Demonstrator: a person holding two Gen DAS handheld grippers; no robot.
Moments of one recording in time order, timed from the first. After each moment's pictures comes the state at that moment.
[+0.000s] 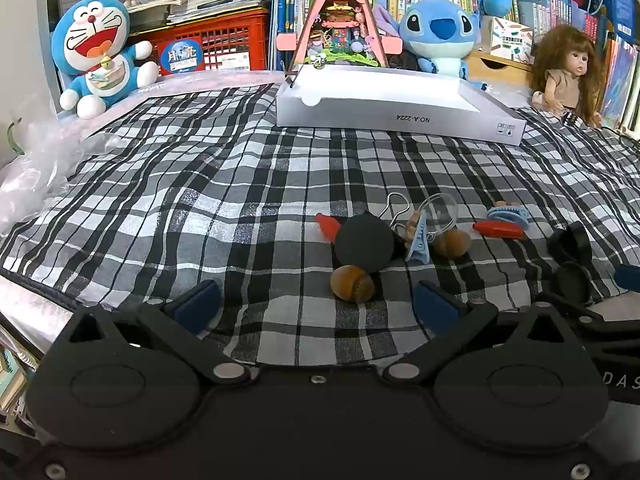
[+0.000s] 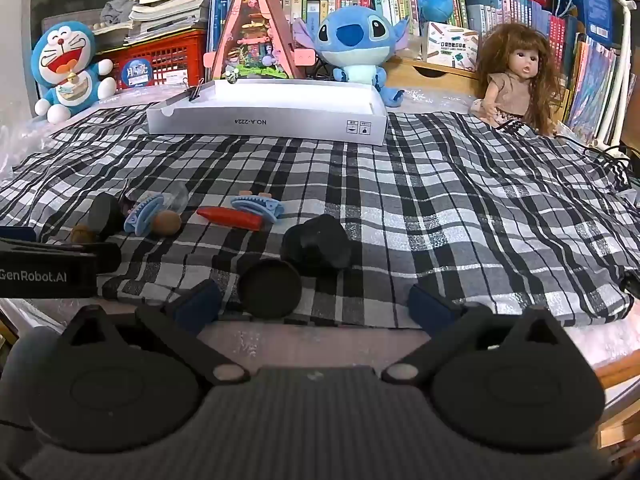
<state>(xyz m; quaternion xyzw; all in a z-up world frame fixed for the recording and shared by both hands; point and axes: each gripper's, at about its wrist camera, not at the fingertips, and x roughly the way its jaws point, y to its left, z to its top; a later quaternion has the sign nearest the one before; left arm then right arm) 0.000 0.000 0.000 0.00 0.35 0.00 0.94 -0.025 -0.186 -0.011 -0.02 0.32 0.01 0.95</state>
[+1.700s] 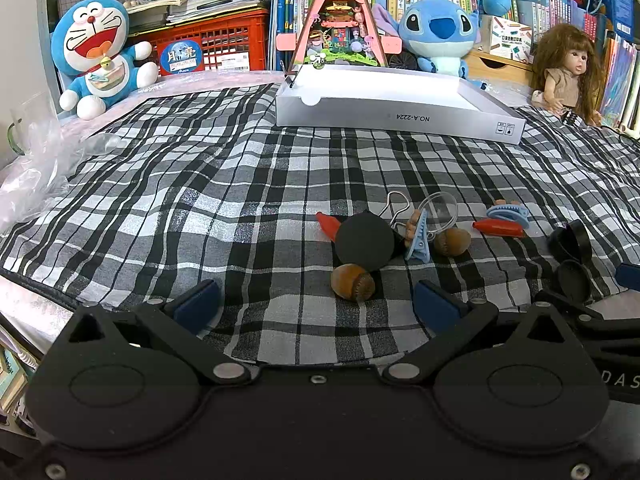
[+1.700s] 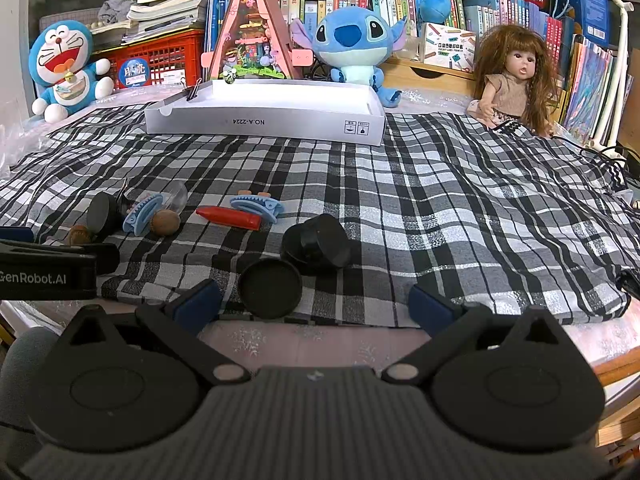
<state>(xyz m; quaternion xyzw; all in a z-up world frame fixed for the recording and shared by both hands) 0.000 0.000 0.000 0.00 0.35 0.00 0.94 -0.025 -0.184 -0.012 -0.02 0.32 0.01 0.95</state>
